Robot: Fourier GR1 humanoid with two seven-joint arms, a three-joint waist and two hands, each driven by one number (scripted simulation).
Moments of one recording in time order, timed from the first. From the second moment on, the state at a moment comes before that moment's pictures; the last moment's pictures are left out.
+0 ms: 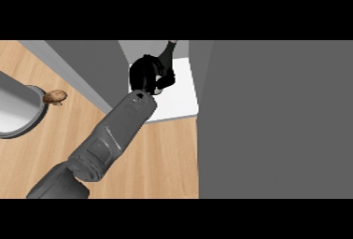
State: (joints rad) left arm -1.15 0.00 -0.51 -0.10 0.16 0.90 -0.07; right arm 0.40 -0.25 -0.01 -2.33 -0.51 0.48 0.10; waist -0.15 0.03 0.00
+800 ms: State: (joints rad) left arm -1.15 0.00 -0.60 -0.08 0.07 0.95 0.06; right arm 0.38 -0.26 -0.01 -2.33 -0.53 0.47 0.11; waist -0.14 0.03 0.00
